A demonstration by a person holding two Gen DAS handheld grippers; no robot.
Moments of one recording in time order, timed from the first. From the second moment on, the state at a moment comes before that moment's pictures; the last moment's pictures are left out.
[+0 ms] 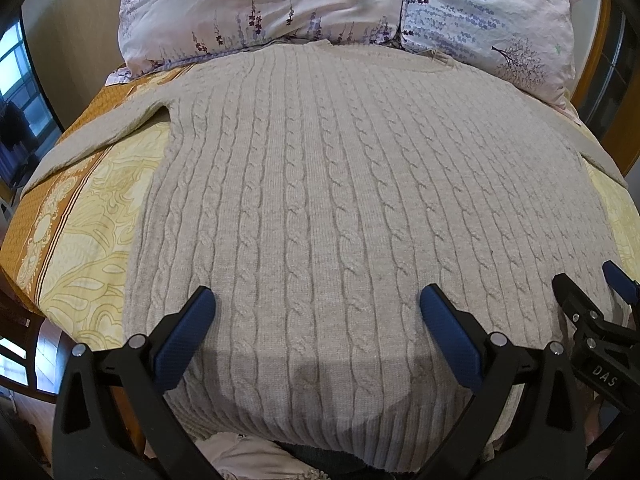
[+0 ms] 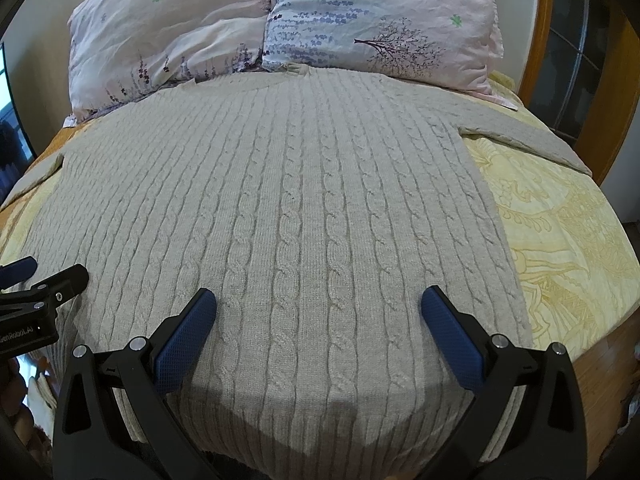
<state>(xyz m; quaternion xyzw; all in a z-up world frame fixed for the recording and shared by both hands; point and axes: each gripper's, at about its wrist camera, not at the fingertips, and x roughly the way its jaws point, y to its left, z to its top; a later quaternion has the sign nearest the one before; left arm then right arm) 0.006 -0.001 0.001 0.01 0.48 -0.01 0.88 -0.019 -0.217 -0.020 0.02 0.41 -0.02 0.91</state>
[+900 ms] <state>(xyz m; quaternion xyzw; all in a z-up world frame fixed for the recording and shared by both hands) 0.080 0.027 0.042 -0.03 0.42 -0.08 0.90 0.082 -0.428 -0.009 0.37 0.39 -0.03 0.84</state>
